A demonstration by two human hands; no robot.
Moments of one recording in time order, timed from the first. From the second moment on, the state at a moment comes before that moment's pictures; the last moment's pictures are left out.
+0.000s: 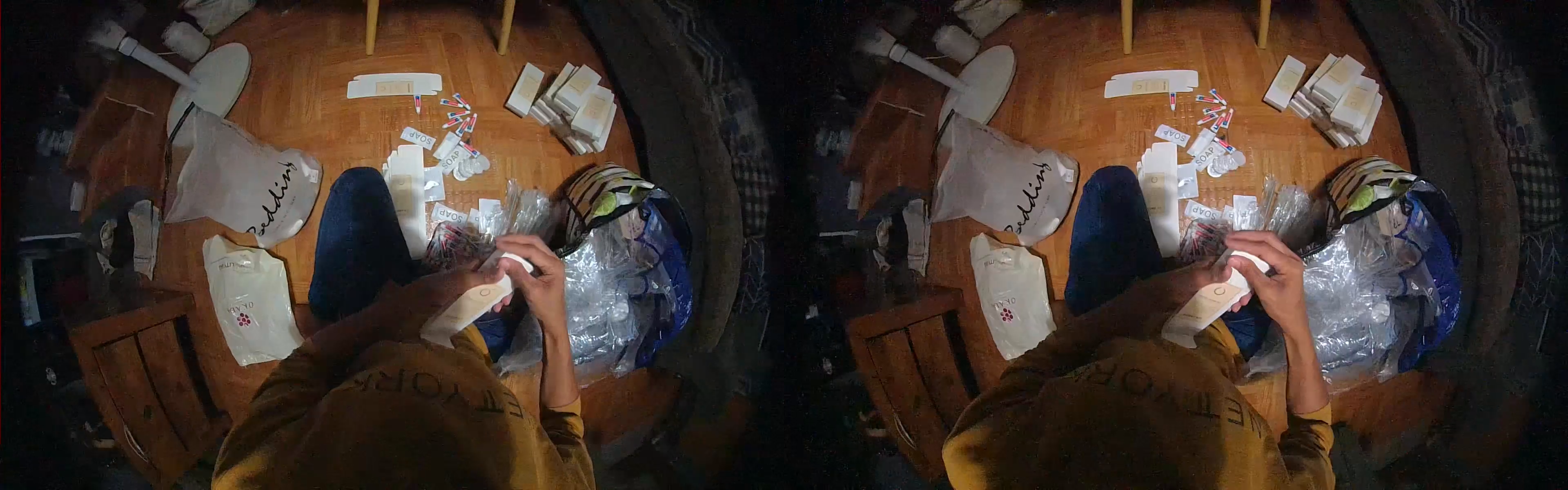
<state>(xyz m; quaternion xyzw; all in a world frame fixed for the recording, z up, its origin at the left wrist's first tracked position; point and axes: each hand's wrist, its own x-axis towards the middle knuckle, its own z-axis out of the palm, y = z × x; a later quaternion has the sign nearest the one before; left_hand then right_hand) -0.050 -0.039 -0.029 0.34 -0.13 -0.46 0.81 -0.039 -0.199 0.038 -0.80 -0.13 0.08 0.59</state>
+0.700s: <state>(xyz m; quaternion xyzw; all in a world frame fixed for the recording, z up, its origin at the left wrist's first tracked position) 0.016 0.028 0.007 0.79 0.06 0.12 0.60 0.030 -0.124 -0.134 -0.76 0.06 0.16 0.62</state>
